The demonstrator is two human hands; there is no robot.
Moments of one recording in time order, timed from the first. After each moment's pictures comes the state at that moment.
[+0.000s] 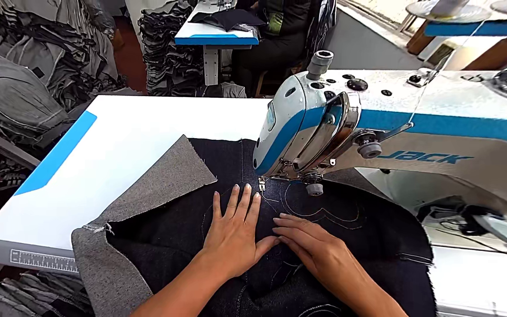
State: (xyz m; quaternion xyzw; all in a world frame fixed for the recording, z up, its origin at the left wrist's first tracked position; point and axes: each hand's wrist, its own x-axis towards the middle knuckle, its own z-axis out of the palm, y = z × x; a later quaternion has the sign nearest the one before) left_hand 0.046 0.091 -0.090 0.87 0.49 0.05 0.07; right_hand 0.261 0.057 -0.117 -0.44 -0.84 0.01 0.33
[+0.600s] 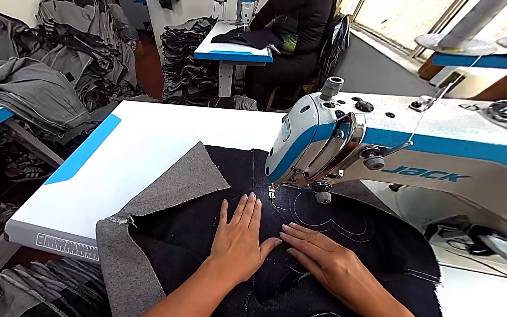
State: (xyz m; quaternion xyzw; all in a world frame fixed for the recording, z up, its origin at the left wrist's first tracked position) left_hand 0.044 0.084 -0.086 0.83 0.54 0.04 0.12; right_hand 0.272 0.061 -0.117 -0.40 -0.86 -0.01 0.31
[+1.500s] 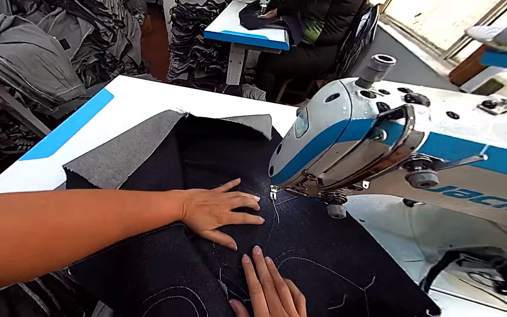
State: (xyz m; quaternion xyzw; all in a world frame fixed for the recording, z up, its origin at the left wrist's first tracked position) left_hand -0.025 0.185 -0.093 0.99 0.08 0.09 0.12; right_hand 0.178 -0.014 -0.128 -0.54 -0.81 -0.10 0.20
